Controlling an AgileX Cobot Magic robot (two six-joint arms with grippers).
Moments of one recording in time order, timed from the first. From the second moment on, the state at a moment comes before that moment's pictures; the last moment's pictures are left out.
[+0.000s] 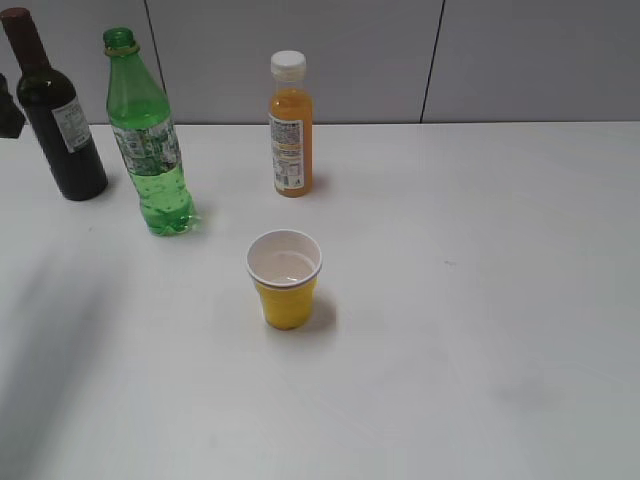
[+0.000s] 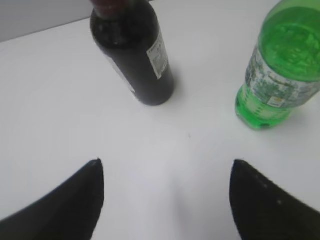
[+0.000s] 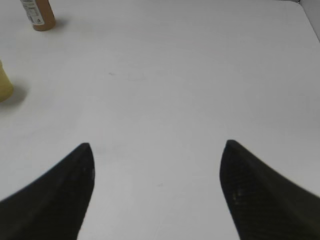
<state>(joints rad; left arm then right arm) -0.09 1.44 -1.07 -0.03 0.59 0.18 0.10 0.00 -0.41 0.06 0.94 -0.01</state>
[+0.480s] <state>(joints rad) -0.03 1.34 -1.22 -0.06 1.03 0.18 0.10 0.00 -0.41 0.06 0.94 -0.01</state>
